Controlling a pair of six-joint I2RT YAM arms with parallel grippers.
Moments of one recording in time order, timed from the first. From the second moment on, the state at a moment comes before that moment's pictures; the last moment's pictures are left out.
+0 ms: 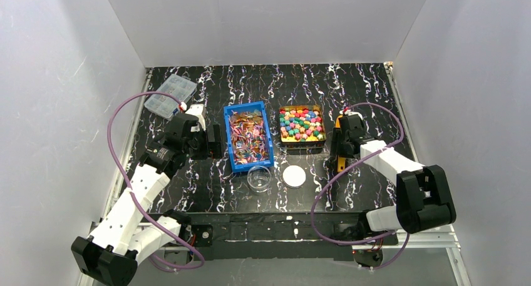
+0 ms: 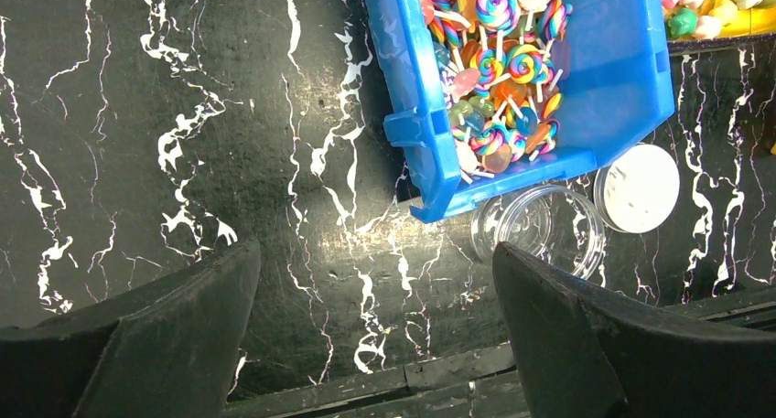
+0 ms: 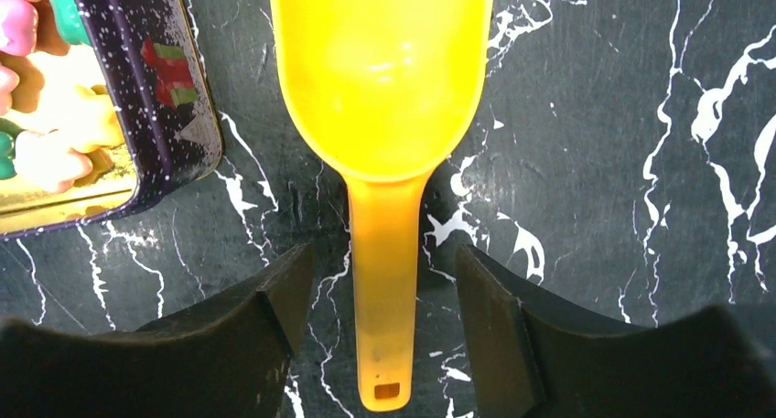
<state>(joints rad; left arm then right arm) -0.40 0.94 0.96 -0.82 -0.06 -0.35 0.28 1.36 0.71 -0.35 0.23 0.31</state>
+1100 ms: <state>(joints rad) -0.40 0.95 0.95 -0.82 -0.03 -0.35 0.27 1.43 0.71 -0.28 0.19 0.30</state>
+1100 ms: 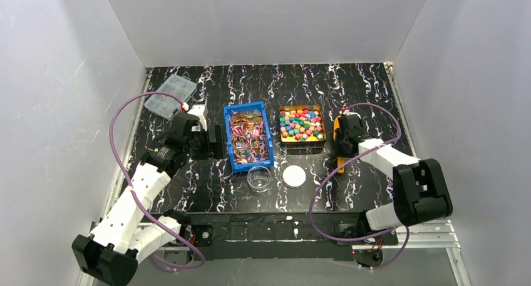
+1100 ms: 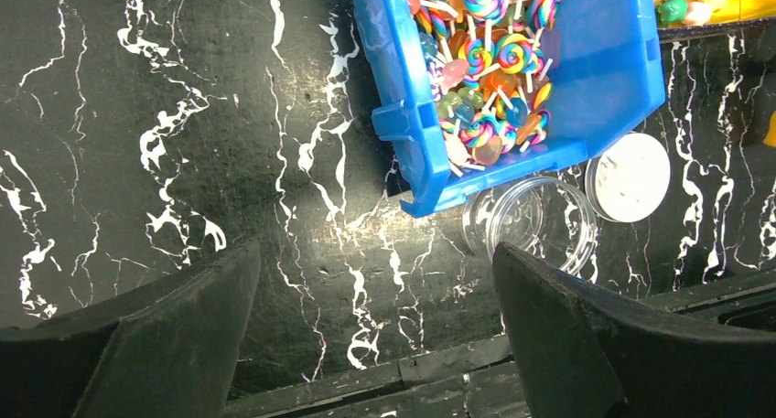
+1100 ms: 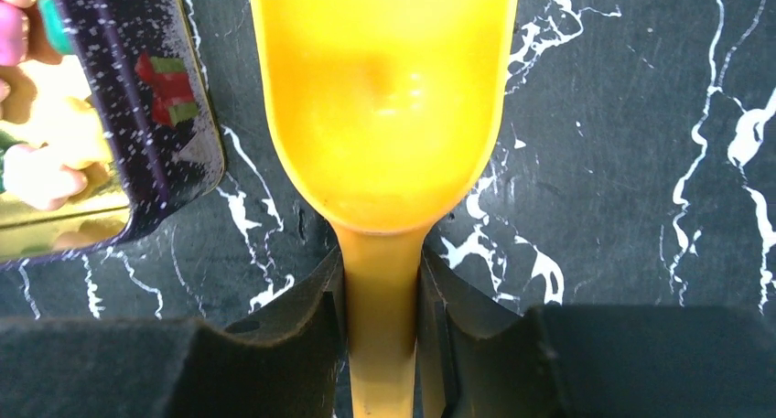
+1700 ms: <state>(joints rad) -0.42 0.92 0.94 -0.81 0.10 -0.35 0.29 1.22 0.91 -0.53 0.02 0.25</state>
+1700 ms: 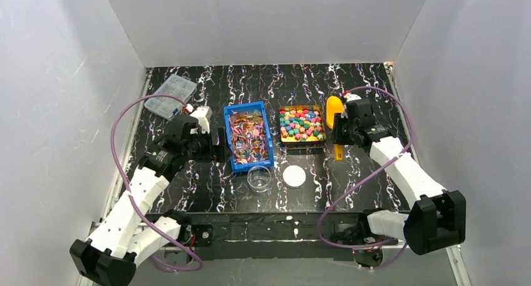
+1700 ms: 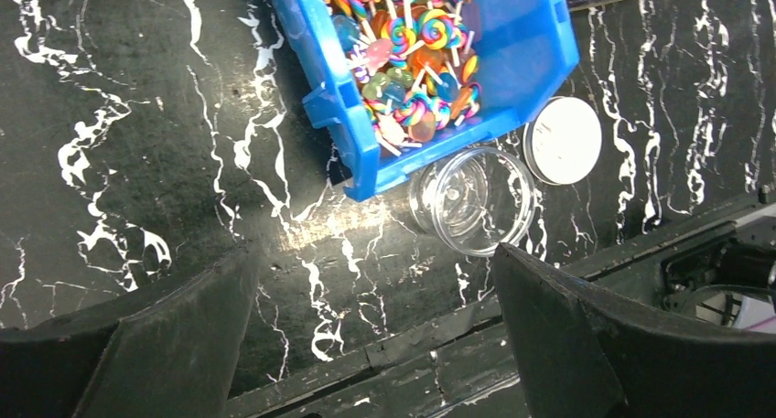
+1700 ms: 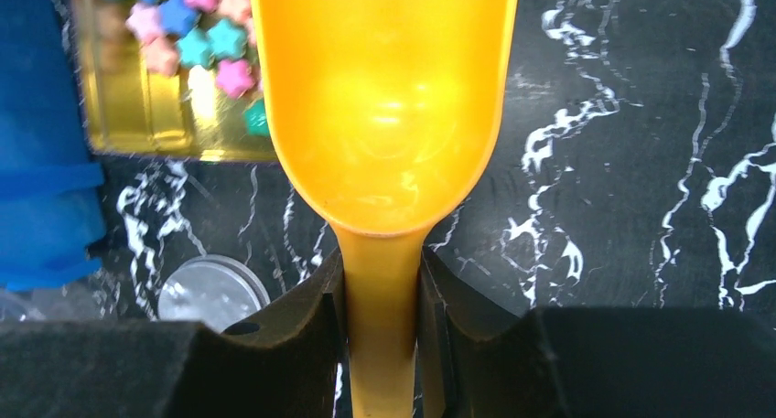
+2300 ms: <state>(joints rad) -0.42 0.85 0.92 -0.77 0.23 -0.38 0.72 1.23 1.00 -0.71 0.12 0.16</state>
